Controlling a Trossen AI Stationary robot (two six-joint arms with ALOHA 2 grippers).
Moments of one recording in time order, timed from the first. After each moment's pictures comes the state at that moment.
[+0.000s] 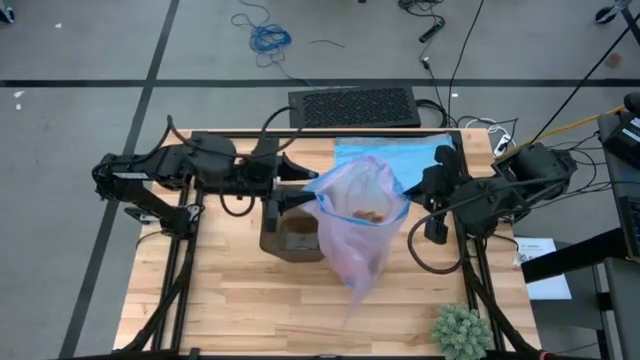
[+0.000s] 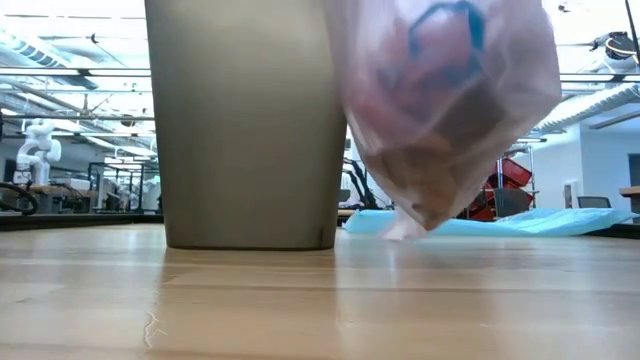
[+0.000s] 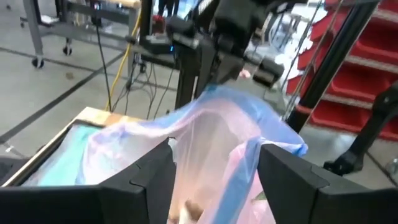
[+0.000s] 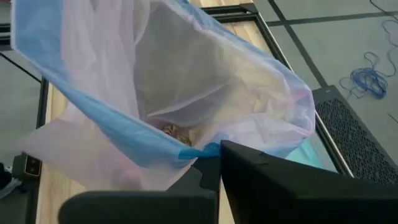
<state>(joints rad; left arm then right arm) -0.18 1.41 1.84 -0.59 -0.19 -0.25 0.47 1.45 2.13 -1.57 0.56 0.51</state>
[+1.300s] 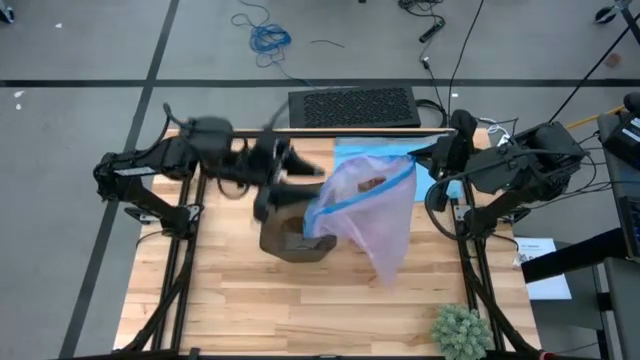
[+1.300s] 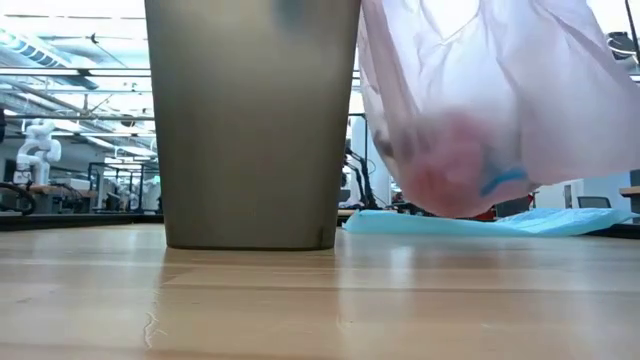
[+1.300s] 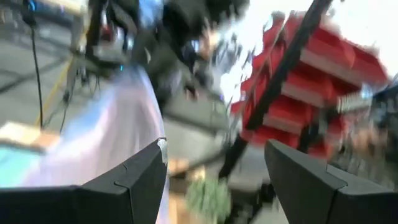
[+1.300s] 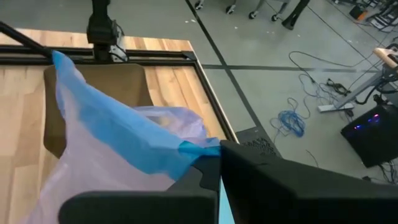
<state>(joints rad) -0.07 1.42 1.84 -0.43 0.12 -0.36 0.38 1.48 2.30 -1.57 0.76 0.24</state>
